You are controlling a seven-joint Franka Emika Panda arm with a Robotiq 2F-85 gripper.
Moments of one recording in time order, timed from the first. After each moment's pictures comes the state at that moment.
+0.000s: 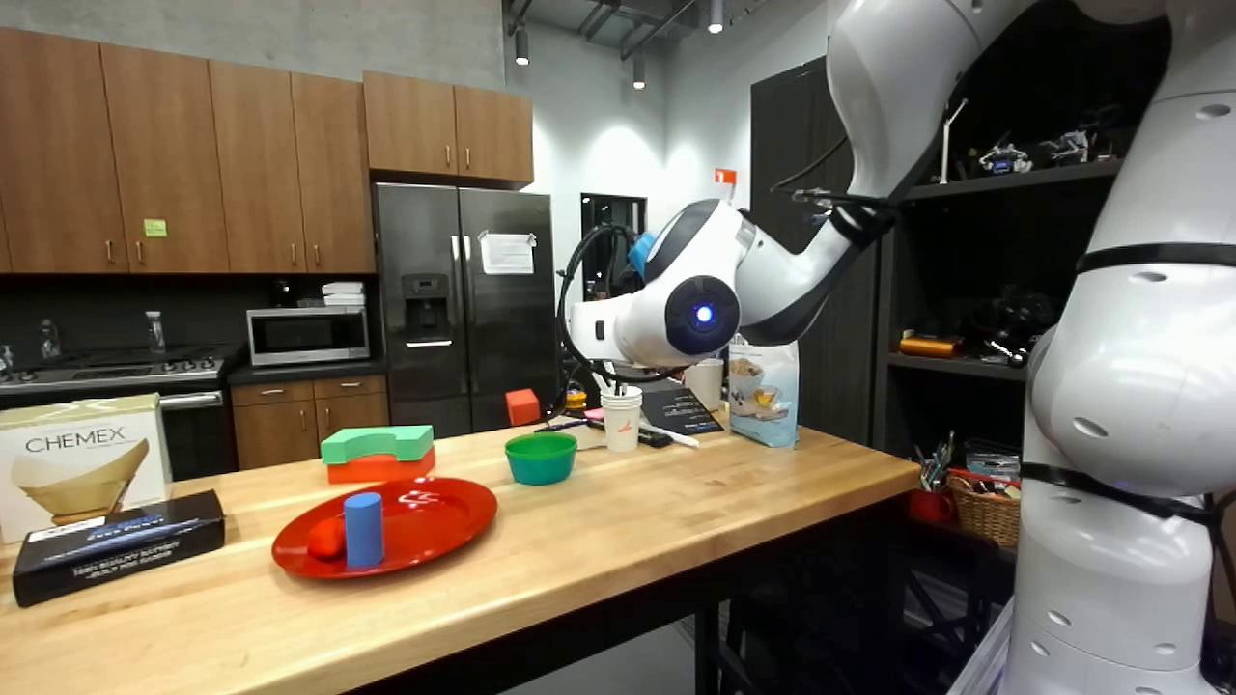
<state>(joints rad) 0.20 -0.27 0.12 -2.61 -2.09 2.28 0.18</state>
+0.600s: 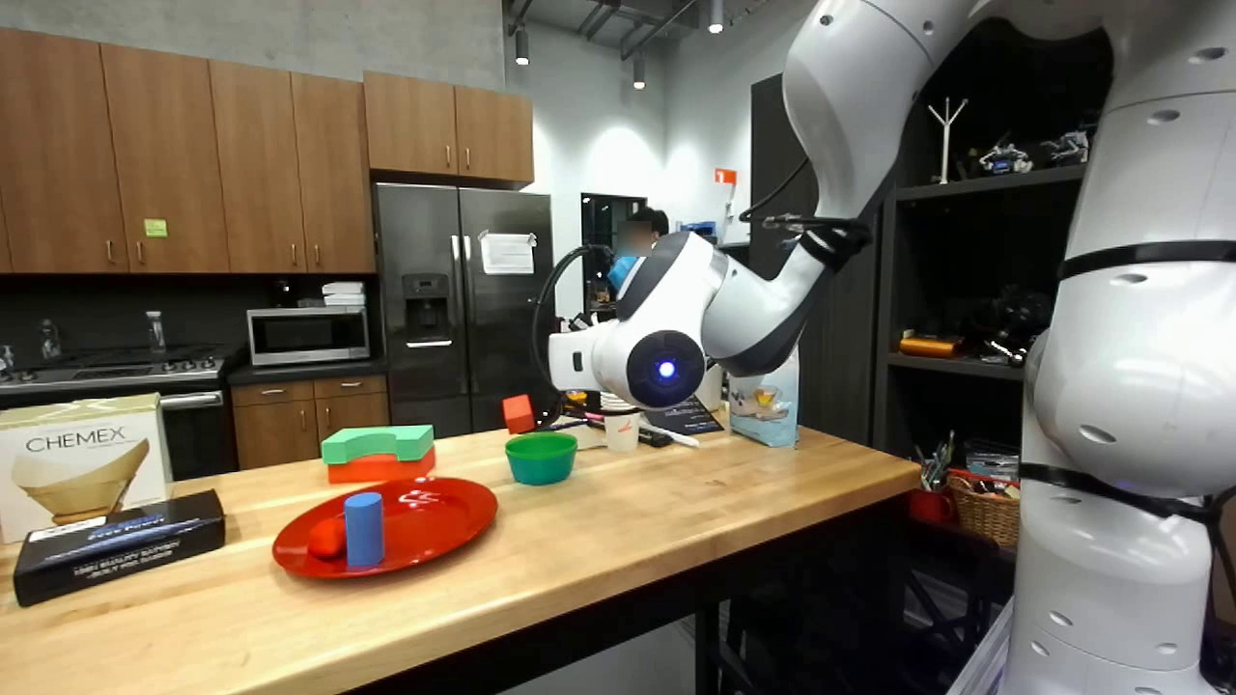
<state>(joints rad) 0.23 -0.15 0.19 -2.59 -2.06 2.05 0.18</state>
